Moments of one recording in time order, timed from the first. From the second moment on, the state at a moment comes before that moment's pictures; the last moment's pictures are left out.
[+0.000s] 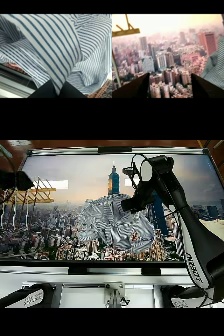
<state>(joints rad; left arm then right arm) 0.08 -1.23 1.69 1.41 -1.43 -1.38 0.46 -1.61 1.83 -1.47 1.68 1.62</state>
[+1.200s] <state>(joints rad) 0.26 -1.09 0.85 1.84 -0.92 -1.59 0.46 -1.61 1.83 -1.47 1.68 1.68</state>
